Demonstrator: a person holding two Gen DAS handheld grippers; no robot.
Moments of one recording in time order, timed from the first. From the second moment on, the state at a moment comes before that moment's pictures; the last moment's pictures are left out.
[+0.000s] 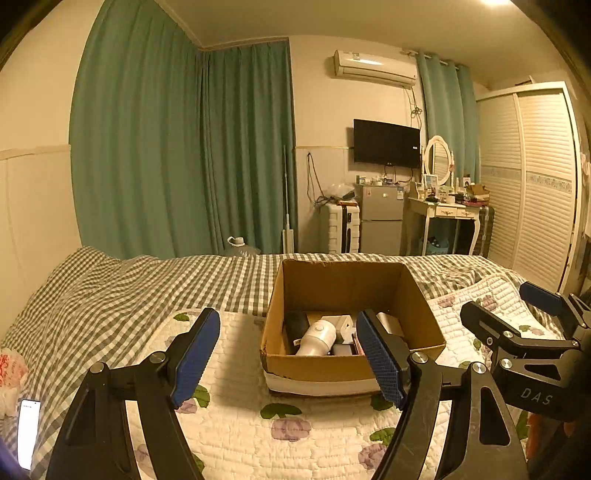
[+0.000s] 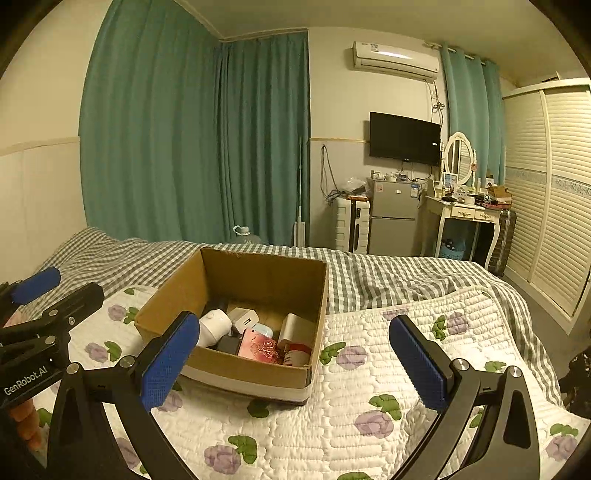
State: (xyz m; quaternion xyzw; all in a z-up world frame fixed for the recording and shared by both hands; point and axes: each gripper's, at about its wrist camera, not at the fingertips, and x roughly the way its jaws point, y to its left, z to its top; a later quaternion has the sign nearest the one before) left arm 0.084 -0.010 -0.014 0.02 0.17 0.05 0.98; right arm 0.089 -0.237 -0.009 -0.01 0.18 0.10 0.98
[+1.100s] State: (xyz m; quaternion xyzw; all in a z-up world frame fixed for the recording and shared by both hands) left arm 0.086 -0.005 -0.018 0.00 0.19 0.05 0.98; right arm 0.094 -0.240 -0.010 -0.01 0.19 0.09 0.98
